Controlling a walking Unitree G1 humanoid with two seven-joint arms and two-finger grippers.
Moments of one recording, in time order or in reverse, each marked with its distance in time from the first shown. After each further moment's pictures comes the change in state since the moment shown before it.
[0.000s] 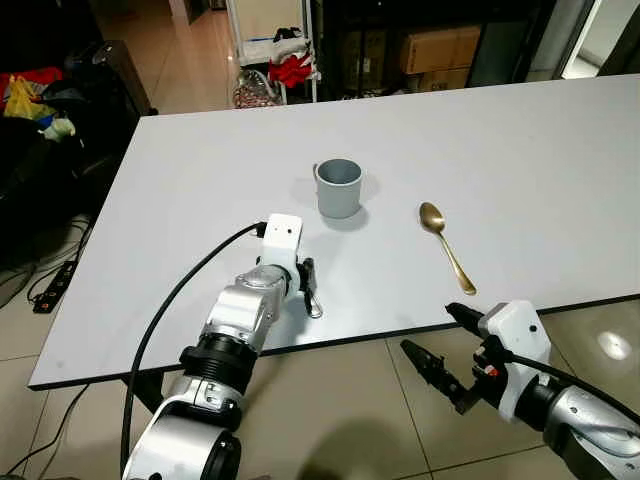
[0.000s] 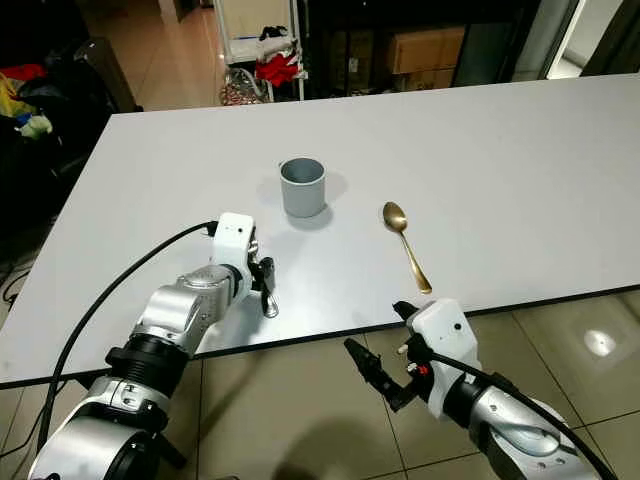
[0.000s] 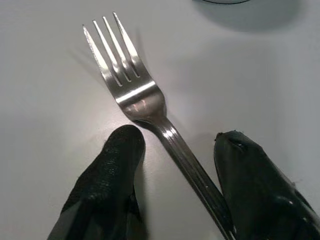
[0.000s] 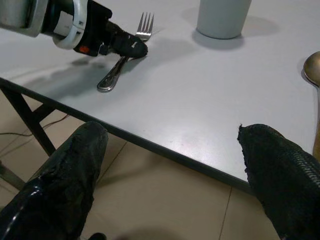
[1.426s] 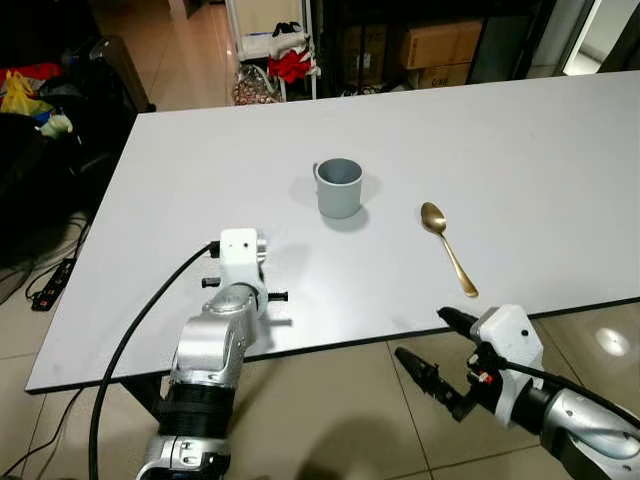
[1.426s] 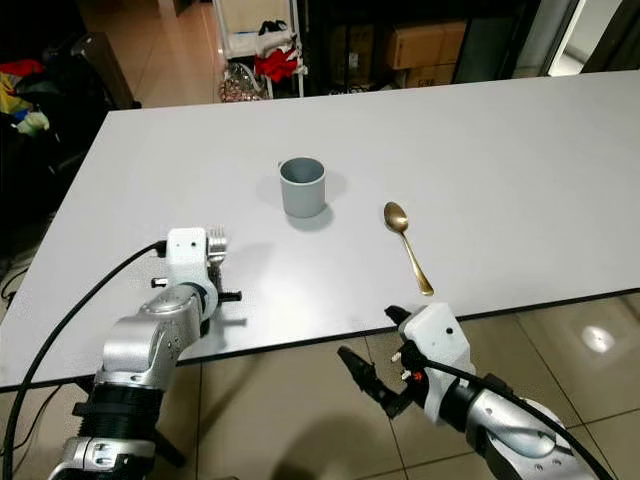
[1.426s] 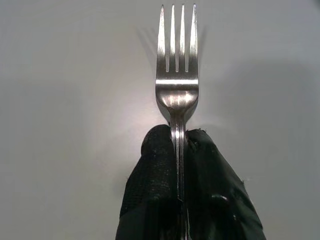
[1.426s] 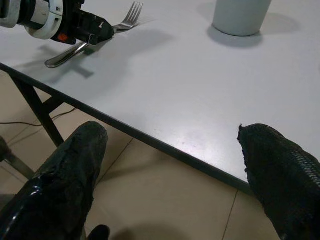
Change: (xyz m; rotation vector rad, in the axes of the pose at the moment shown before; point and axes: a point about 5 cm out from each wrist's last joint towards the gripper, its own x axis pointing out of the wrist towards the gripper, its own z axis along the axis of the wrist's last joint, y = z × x) left arm -0.034 0.029 -0.022 -0.168 -0.005 0.235; right arm 0.002 0.006 -0.001 -0.023 0.010 0.053
